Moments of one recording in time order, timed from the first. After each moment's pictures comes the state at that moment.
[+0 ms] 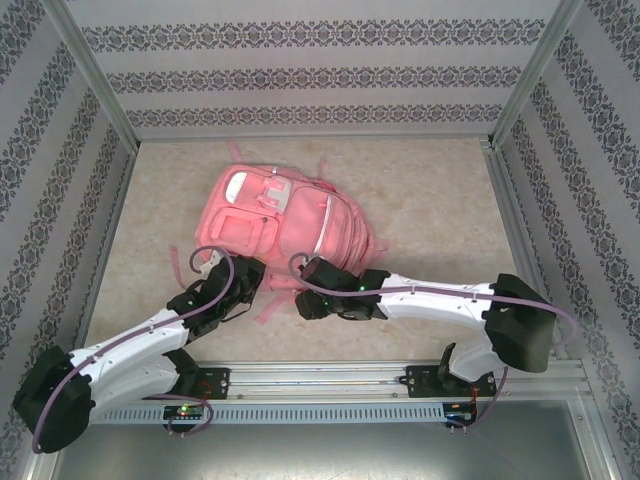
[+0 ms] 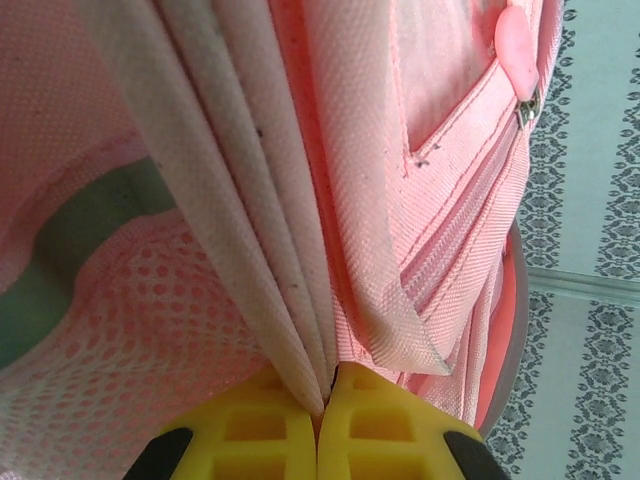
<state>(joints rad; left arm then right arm) -0.68 0.95 0.39 -0.02 -0.25 -1.59 1.10 1.48 0.90 -0.43 0.05 0.64</state>
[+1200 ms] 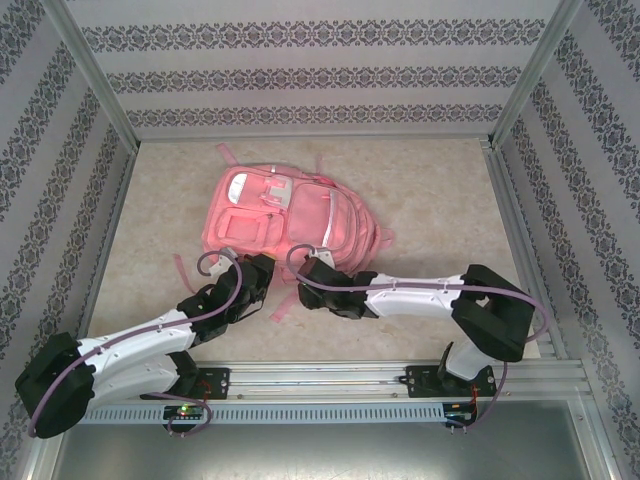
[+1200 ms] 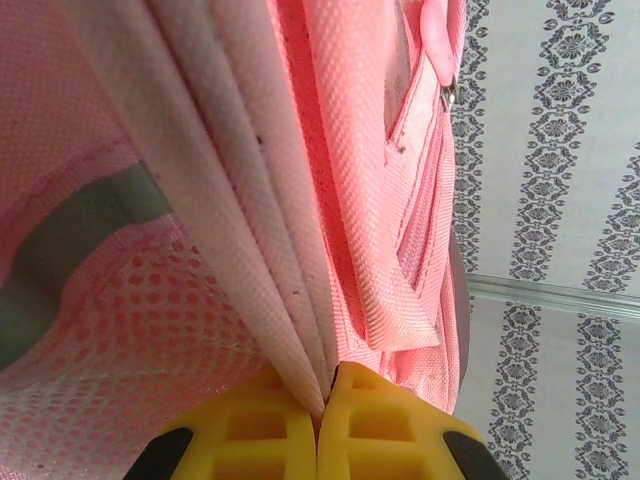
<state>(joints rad) -0.80 0.99 0.38 0.15 -0.39 -1.68 1.06 1.58 0.84 -0.20 0.19 0.81</state>
